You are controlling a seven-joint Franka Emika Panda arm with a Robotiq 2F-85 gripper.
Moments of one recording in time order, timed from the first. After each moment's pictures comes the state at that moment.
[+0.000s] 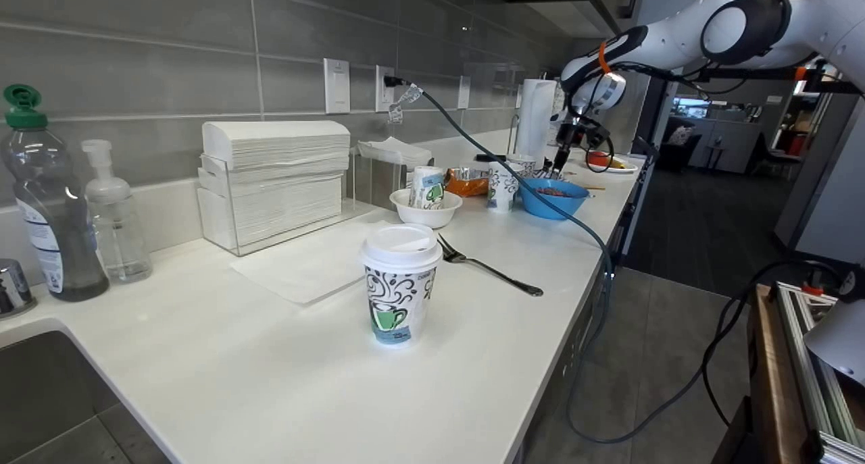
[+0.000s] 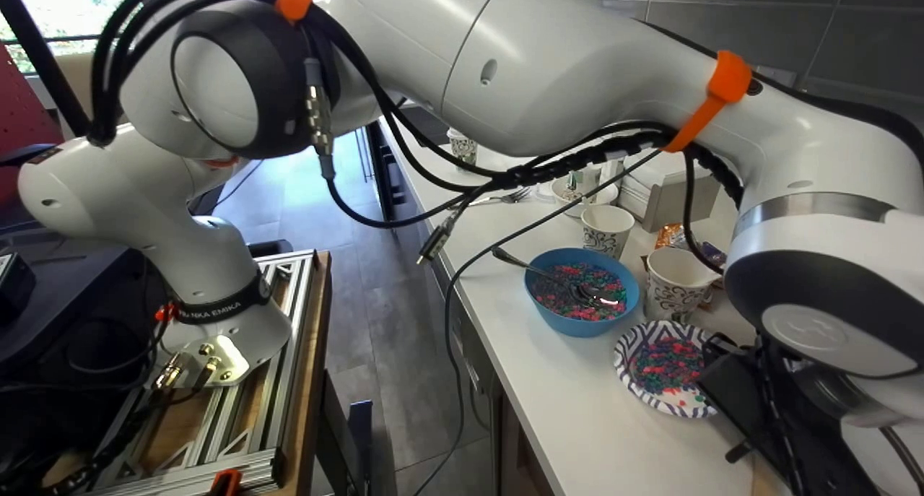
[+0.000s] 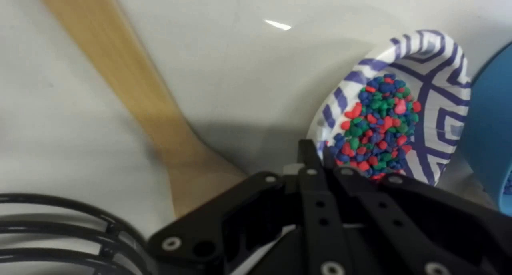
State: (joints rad) arm -0.58 0.90 -0.05 -1.14 0.39 1.80 -1.13
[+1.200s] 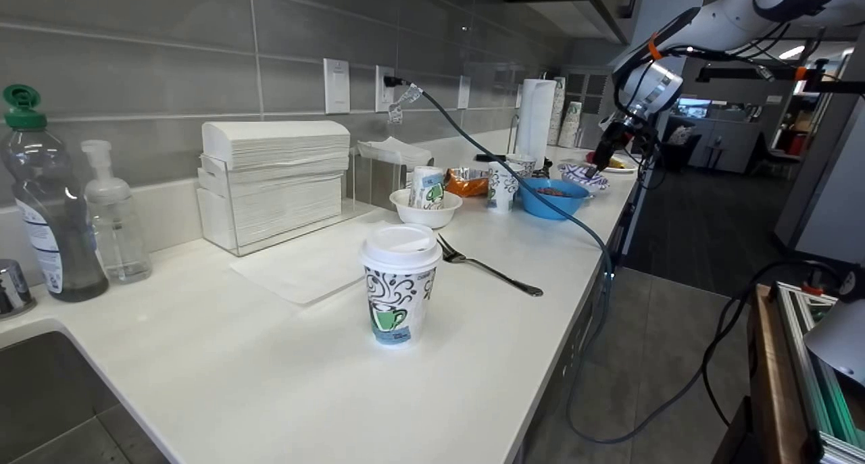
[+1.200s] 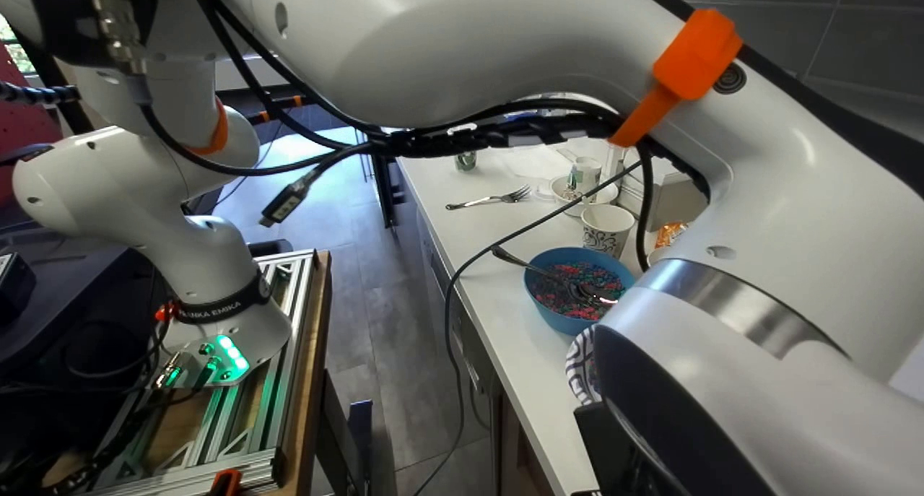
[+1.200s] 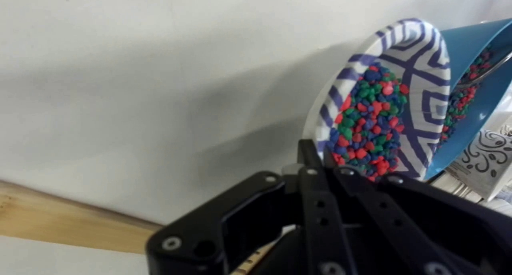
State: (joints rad) arm -0.76 0.66 -0.06 -1.53 0.62 1.81 -1.10
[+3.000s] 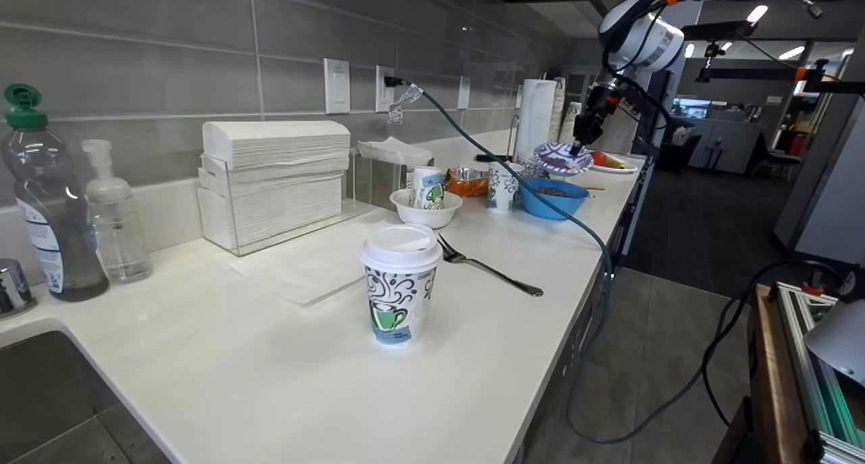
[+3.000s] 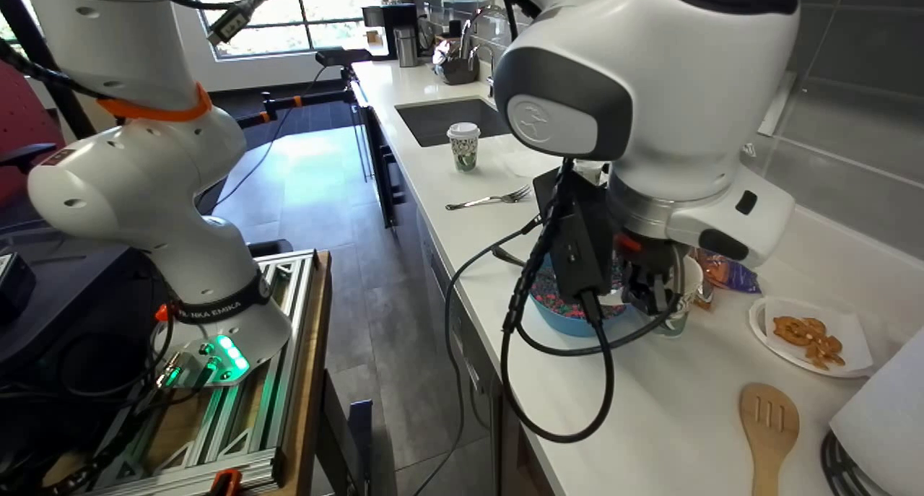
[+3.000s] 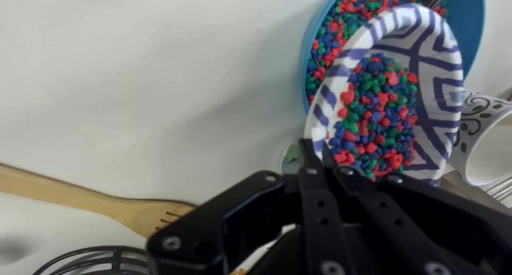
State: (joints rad) arm -0.38 0.20 -0.16 -2.03 0.47 2.23 -0.63
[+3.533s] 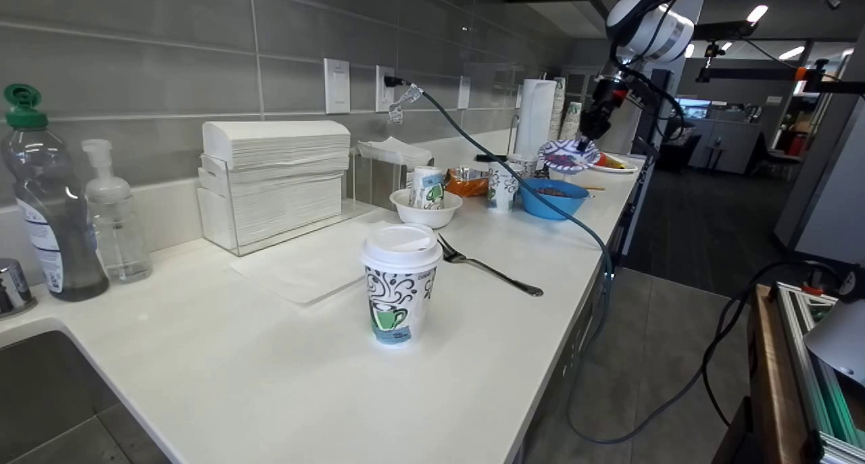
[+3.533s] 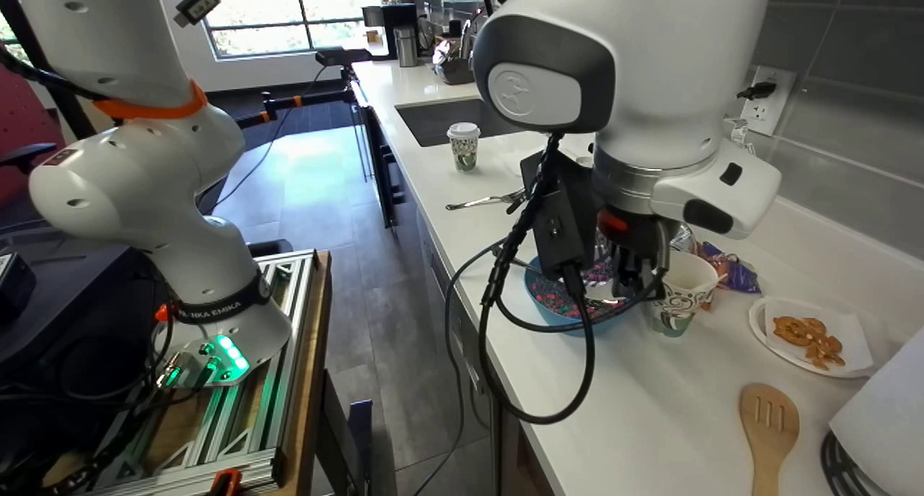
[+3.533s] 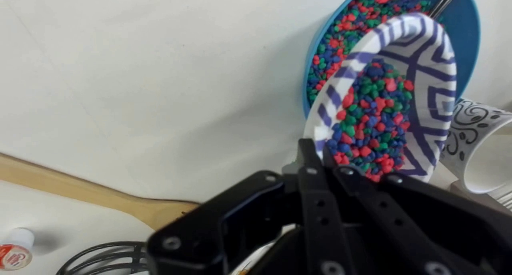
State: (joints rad) arm -0.35 0.13 -0.17 -2.07 0.38 2.24 -0.55
